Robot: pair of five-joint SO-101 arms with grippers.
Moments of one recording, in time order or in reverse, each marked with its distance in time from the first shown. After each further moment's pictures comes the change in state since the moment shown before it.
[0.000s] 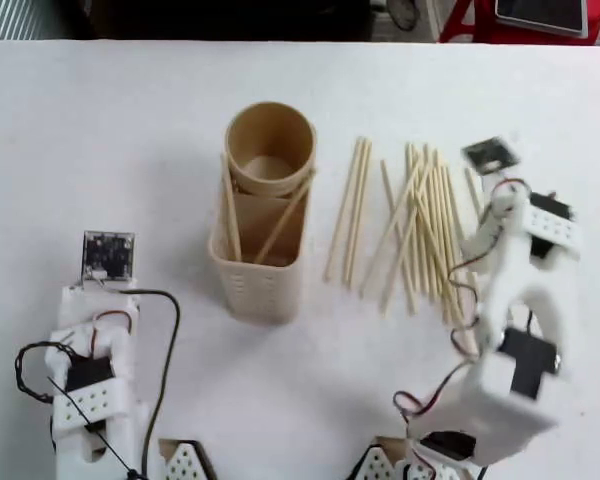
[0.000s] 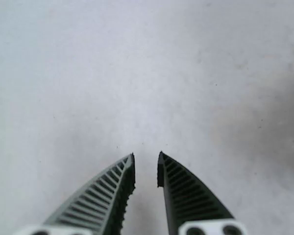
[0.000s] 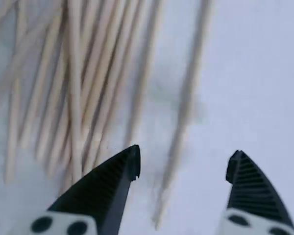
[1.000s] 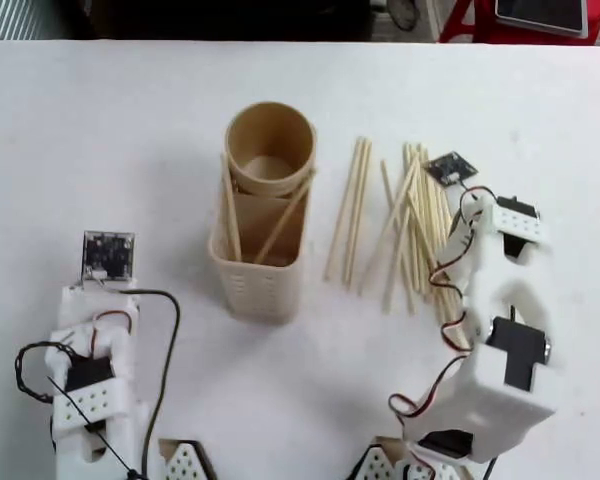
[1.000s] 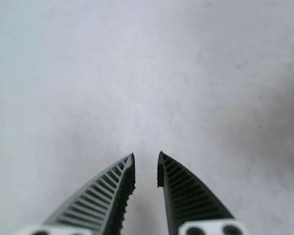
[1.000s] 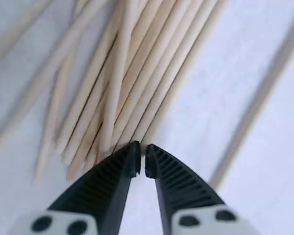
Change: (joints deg) left arm 0.0 0.0 0.0 0.0 0.0; right arm -3.3 -1.5 6.8 -2.1 -0.6
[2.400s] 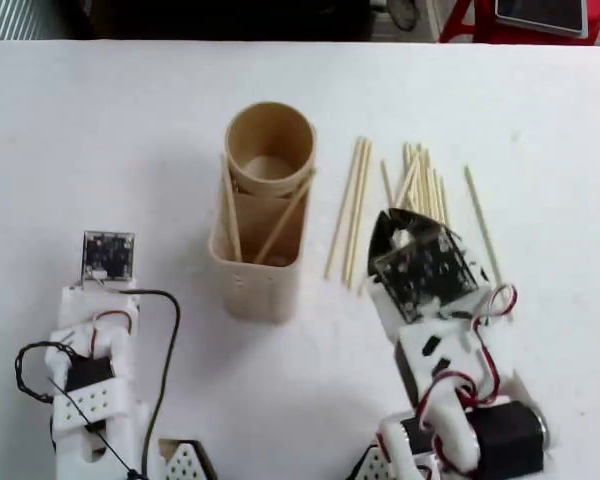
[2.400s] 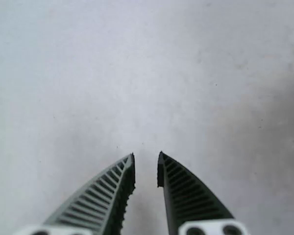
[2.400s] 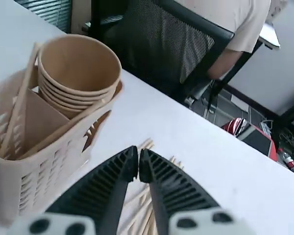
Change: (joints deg) left arm 0.0 0.0 0.0 0.0 0.0; right arm -30.4 -85.3 14.5 8.7 -20.1
